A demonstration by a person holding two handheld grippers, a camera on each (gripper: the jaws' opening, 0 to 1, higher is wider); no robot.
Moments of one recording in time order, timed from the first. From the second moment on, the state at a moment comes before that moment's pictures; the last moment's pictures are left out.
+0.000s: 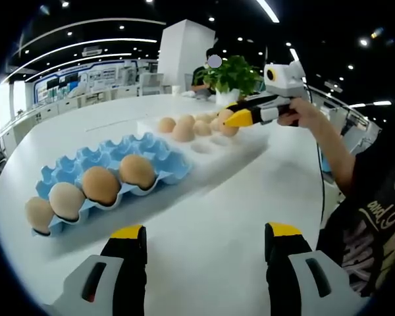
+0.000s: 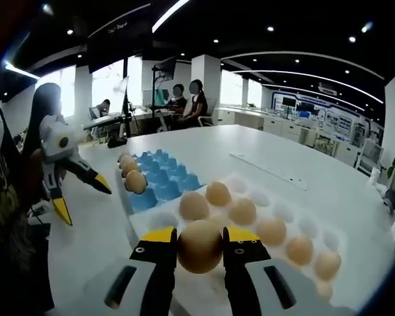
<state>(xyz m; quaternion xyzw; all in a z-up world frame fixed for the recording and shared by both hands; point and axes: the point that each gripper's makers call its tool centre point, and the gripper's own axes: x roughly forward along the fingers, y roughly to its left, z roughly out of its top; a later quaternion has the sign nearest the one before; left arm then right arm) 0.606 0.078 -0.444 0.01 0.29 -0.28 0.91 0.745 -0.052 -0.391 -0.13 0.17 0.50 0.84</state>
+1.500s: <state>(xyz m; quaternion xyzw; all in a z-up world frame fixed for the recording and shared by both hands) 0.607 0.083 -0.443 0.00 0.29 -0.28 0.91 0.717 0.020 -0.381 -0.14 0.15 0.57 0.80</state>
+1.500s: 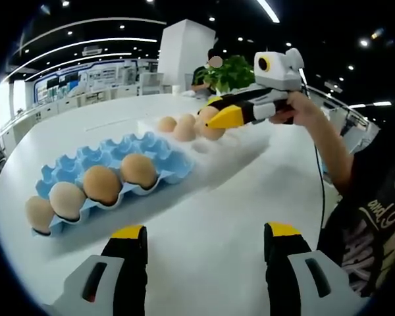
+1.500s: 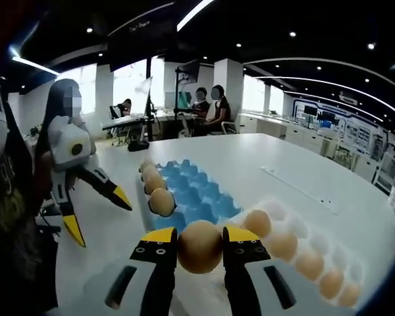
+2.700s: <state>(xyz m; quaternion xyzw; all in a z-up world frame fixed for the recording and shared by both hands) 0.607 0.093 -0.447 0.00 0.30 -0.27 0.92 0.697 0.065 -0.386 -0.13 0.15 0.62 0.76</state>
